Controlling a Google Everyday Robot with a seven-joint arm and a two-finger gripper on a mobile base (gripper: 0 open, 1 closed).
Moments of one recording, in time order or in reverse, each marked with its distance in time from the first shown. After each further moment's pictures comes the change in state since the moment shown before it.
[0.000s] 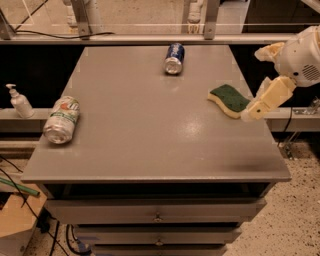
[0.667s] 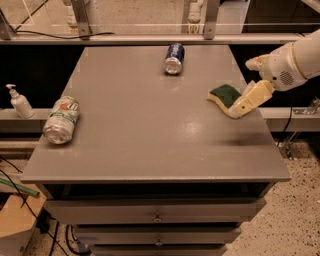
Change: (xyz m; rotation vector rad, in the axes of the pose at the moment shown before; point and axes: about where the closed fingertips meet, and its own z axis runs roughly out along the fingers) arm 0.026 -0.047 0.057 -0.018 -0.055 0.106
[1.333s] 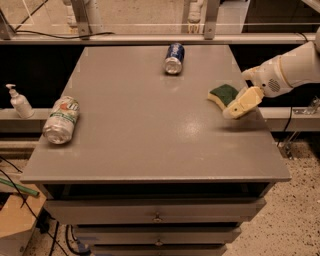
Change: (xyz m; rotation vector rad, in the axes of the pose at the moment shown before) arm 0.027 -0.028 0.041 -0.012 -0.002 0.092
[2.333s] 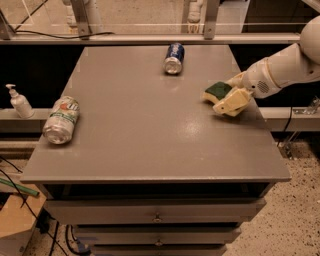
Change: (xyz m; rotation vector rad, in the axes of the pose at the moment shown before) arm -0.006 0.007 0.023 -0.042 0.011 -0.029
